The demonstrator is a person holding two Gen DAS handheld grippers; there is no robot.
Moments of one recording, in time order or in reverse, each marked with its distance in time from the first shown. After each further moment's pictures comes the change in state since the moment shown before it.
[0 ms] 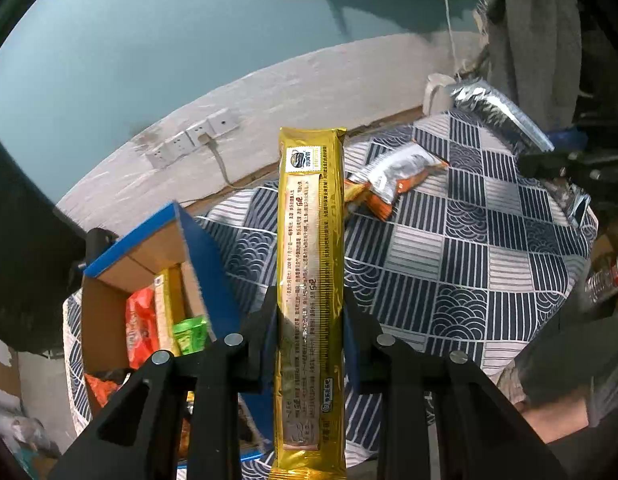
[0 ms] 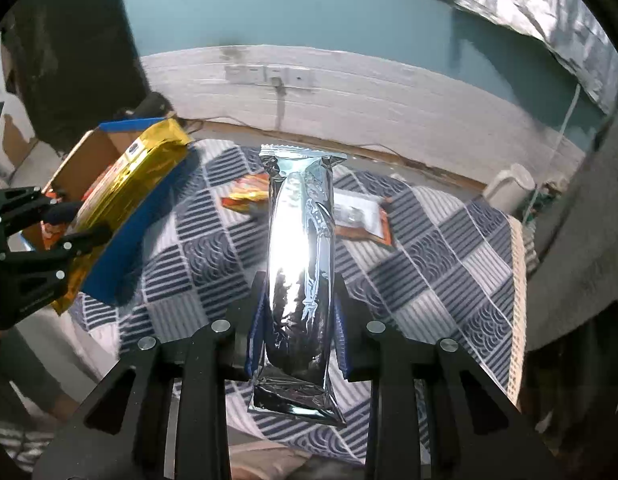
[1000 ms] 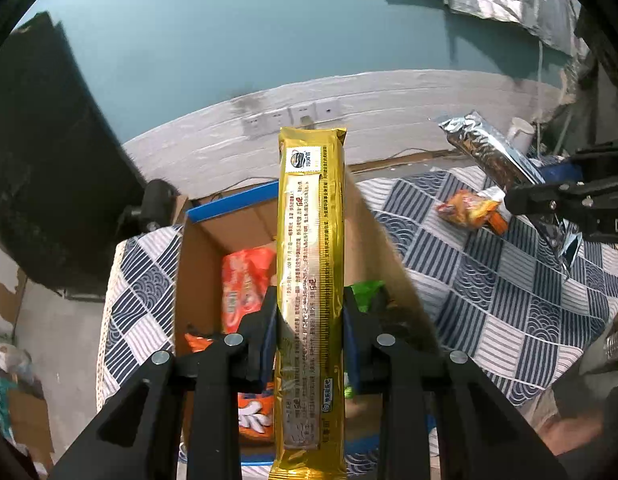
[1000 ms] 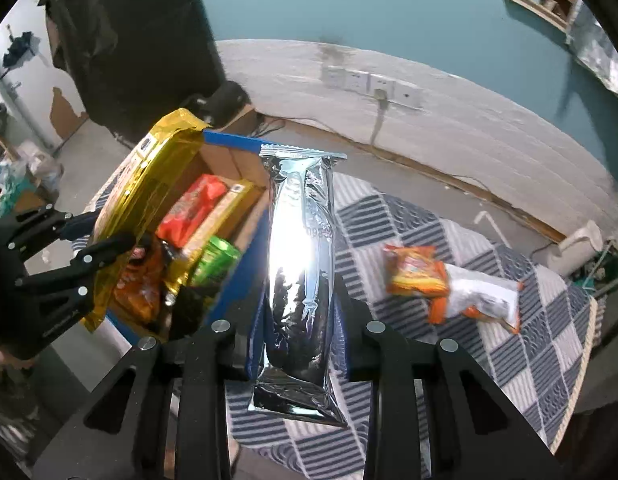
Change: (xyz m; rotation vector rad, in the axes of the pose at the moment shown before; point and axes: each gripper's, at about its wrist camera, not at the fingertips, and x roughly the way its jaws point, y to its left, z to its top) left arm -0.011 0.162 -0.055 -0.238 -0.015 0.128; right arm 0.057 0.150 0.099 -0.113 0.046 0.187
